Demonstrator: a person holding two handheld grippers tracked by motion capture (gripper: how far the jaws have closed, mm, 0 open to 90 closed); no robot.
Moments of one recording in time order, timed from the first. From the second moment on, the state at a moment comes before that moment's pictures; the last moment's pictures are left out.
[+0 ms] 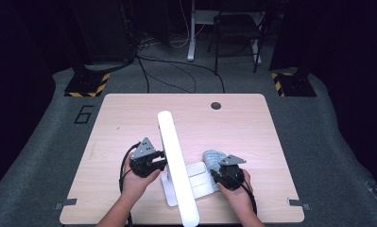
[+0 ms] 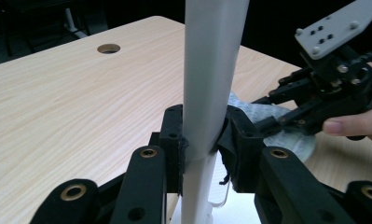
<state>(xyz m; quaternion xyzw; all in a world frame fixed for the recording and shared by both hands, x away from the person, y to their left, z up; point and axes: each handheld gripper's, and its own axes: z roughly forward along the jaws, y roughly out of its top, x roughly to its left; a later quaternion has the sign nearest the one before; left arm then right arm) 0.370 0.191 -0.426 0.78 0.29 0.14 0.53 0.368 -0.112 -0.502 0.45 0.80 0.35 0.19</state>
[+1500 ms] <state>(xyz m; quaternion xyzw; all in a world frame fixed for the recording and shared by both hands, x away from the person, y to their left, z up) 0.367 0.189 -0.424 0.80 0.27 0.12 0.53 0.414 -0.099 -0.502 0.43 0.81 0.37 0.17</state>
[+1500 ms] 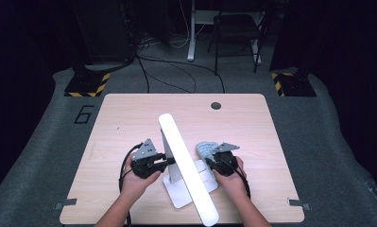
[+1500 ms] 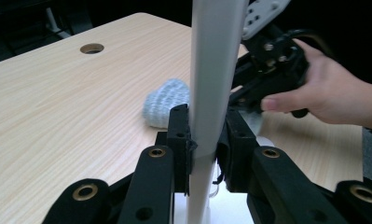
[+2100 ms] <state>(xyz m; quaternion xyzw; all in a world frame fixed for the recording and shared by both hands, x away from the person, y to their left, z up) 0.368 0.189 -0.425 0.80 0.26 0.12 0.53 0.355 -0.138 -0.505 0.43 0.81 0.38 0.14</state>
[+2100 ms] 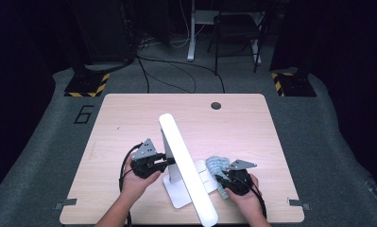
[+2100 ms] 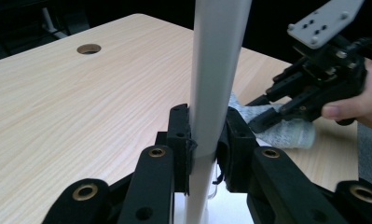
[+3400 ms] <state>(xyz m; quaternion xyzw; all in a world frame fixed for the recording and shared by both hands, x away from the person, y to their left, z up) 0.368 0.189 -0.425 0.80 0.26 0.12 0.53 0.356 -0.101 -0.482 0.39 0.81 0.41 0.16</state>
